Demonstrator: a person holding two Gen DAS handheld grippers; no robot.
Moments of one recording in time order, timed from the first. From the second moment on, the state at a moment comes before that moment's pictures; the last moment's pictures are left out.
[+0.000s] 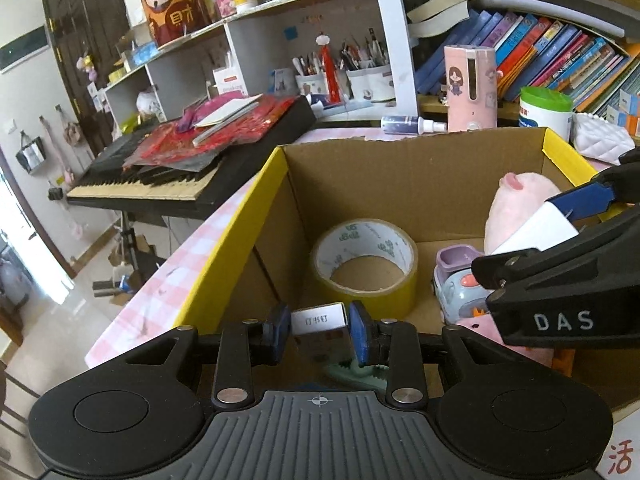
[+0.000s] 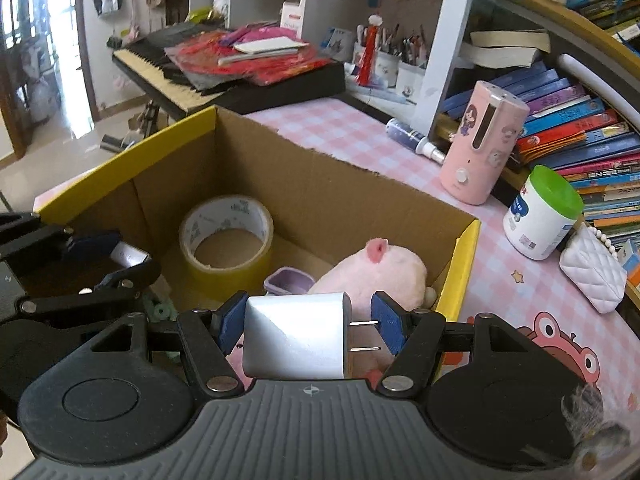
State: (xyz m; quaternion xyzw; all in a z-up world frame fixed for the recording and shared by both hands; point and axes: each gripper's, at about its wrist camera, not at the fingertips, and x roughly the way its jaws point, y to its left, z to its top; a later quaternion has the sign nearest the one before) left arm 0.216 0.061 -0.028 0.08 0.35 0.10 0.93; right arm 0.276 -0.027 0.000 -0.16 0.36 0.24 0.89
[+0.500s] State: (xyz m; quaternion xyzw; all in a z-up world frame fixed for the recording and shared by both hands) left arm 0.193 0.063 -0.008 0.07 0.31 0.11 0.94; right arm 0.272 -0.035 0.006 -0.12 0.36 0.23 0.90
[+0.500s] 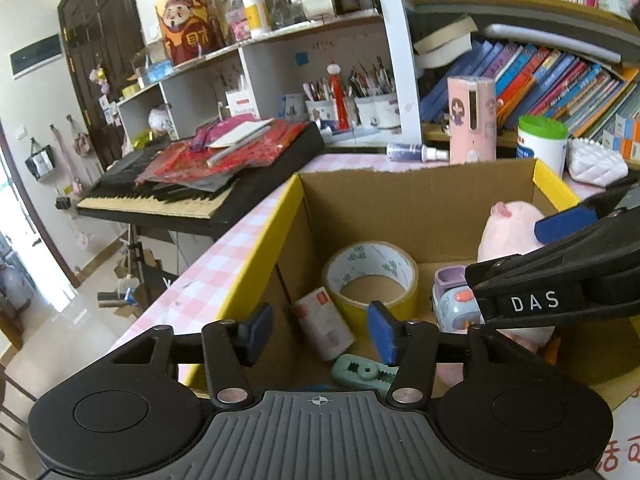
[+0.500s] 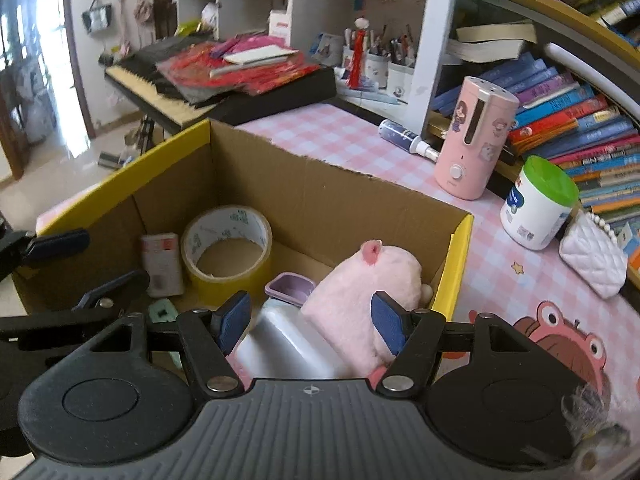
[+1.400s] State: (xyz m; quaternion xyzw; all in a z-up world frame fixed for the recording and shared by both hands) left arm 0.096 0.079 0.030 0.04 0.25 0.11 0.96; right arm 0.147 -0.063 0.056 -0.05 0.23 0.11 0.96
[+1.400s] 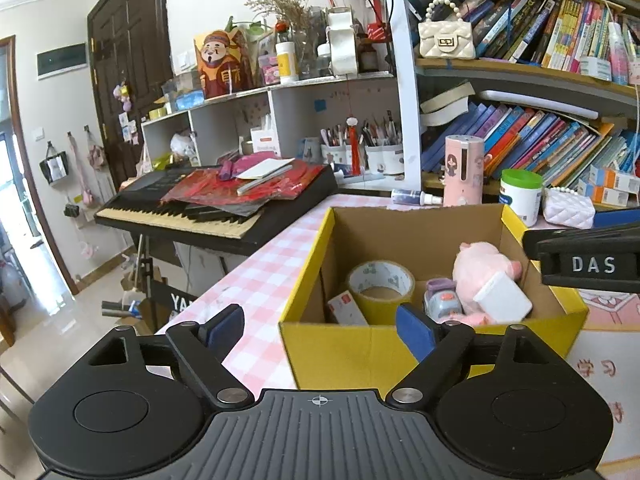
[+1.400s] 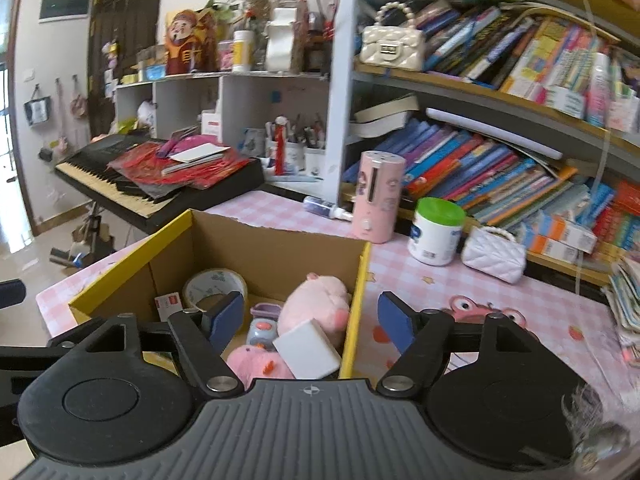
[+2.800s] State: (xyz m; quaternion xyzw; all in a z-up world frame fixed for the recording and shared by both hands) left arm -0.015 0.041 0.005 0.07 0.30 0.02 0.95; right arm -0.023 -0.108 0.005 -0.02 0.31 -0.11 0.94
